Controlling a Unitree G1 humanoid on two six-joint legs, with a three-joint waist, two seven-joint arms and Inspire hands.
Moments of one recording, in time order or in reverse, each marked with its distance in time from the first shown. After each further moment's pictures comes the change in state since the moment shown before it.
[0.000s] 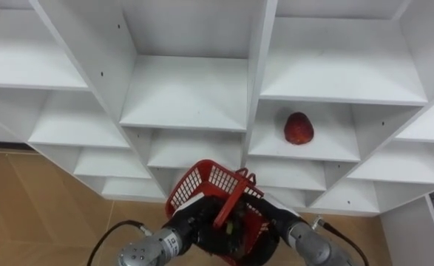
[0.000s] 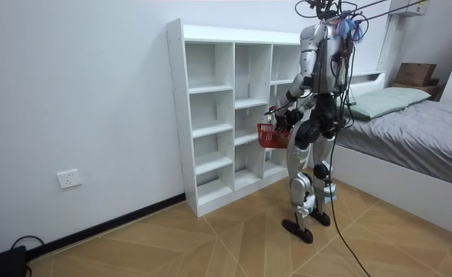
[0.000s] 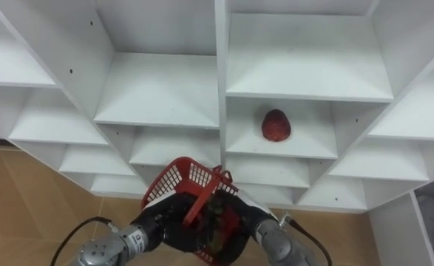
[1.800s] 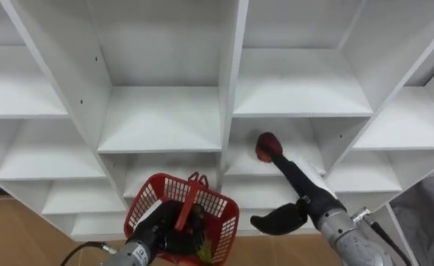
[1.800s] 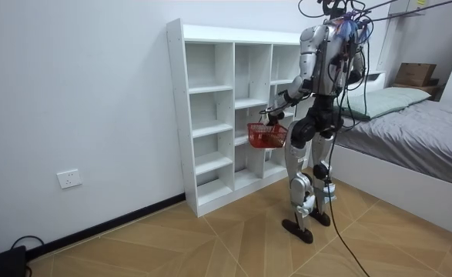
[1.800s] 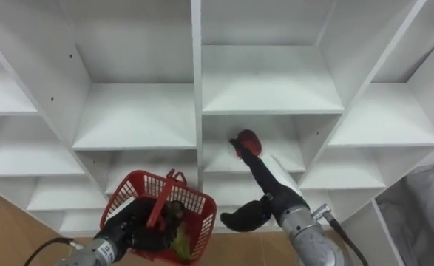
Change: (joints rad) left arm 0.128 0.035 0.174 -0.014 0.047 -0.003 0.134; right arm 0.339 -0.092 -0.257 -0.695 0.079 -0.041 -0.028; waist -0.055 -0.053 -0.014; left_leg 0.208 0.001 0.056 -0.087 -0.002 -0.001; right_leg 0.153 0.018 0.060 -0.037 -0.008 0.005
